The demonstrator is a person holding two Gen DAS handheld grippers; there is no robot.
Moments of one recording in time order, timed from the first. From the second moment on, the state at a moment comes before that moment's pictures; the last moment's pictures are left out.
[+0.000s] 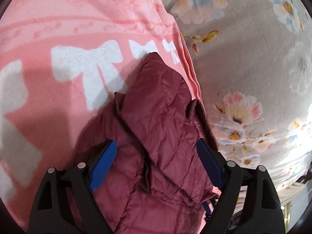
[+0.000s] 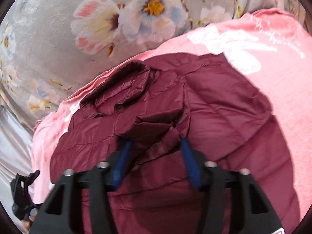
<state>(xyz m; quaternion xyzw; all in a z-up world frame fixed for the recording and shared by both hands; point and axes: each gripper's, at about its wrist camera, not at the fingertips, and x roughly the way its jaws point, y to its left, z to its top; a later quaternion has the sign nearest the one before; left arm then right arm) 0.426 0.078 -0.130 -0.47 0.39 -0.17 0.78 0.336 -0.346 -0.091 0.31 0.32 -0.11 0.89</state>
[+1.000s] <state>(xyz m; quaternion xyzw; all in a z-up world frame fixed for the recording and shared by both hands) 0.435 0.064 -0.127 -0.34 0.38 -0.06 0.86 0.283 -0.398 -0.131 0.30 0.33 -0.16 0.88</state>
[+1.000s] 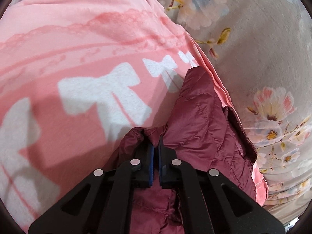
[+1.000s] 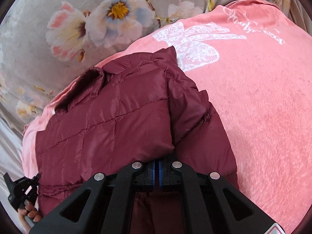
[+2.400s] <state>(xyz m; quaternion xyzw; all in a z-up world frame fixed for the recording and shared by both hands) 0.407 -0.006 -0.075 -0.19 0.39 -0.12 0.89 0.306 -0.279 -0.070 0.16 0.33 -0.07 0.93</state>
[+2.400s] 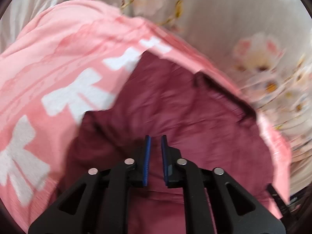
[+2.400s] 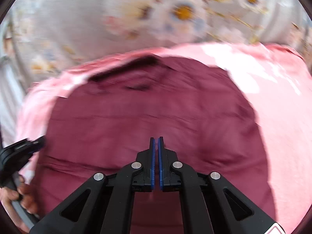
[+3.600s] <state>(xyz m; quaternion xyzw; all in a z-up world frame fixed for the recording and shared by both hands) 0.383 -0.069 -0.113 -0.10 0.42 -0.15 0.89 0.341 -0.233 -0.129 0.21 0.40 0.00 0.89</state>
